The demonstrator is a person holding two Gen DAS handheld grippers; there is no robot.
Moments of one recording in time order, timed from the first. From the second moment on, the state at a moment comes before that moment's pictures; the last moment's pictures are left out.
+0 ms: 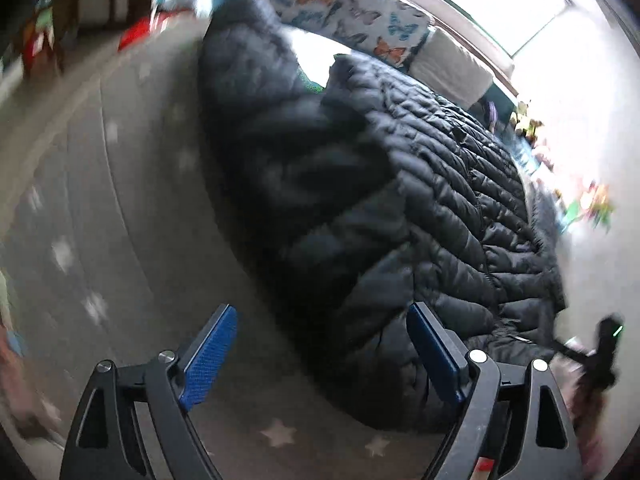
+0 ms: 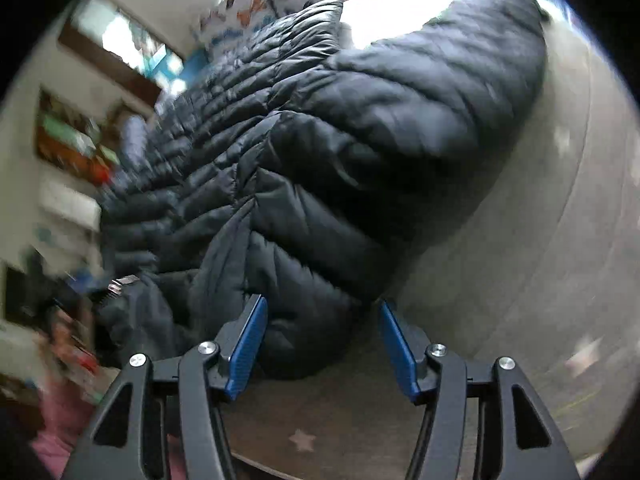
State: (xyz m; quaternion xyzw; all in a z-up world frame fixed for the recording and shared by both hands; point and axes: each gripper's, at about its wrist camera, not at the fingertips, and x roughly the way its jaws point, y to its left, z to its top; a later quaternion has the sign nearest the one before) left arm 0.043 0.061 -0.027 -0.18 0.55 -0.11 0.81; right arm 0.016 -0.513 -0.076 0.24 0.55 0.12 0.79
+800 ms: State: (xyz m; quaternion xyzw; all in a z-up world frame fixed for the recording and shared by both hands) left arm 0.024 0.055 -0.027 -0.23 0.52 -0.16 0.81; right arm -0.016 -0.488 -0.056 0.28 0.47 0.18 0.81
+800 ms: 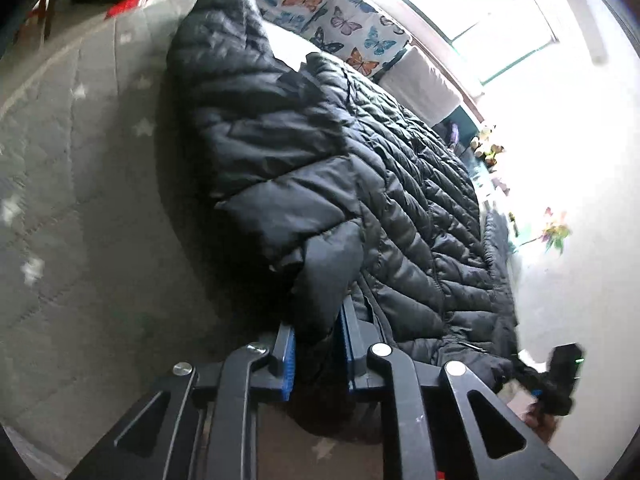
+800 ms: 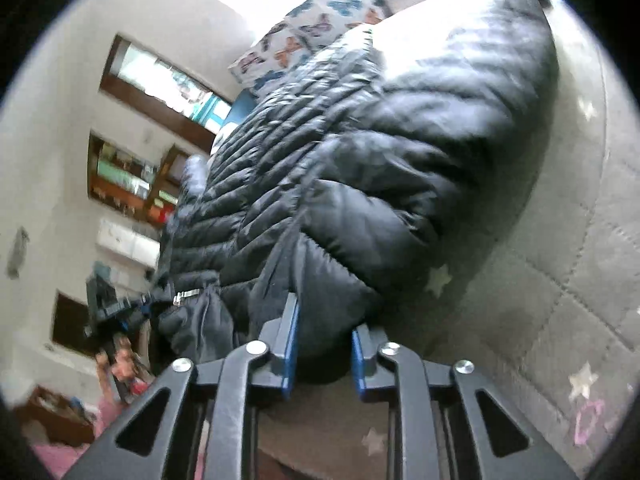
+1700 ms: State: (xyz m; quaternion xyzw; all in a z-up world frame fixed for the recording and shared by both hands) left arm -0.002 -0.063 0.002 -0.04 0.54 -0.27 0.80; right arm 0.002 -0.338 -0.023 0.02 0.52 0.29 0.80
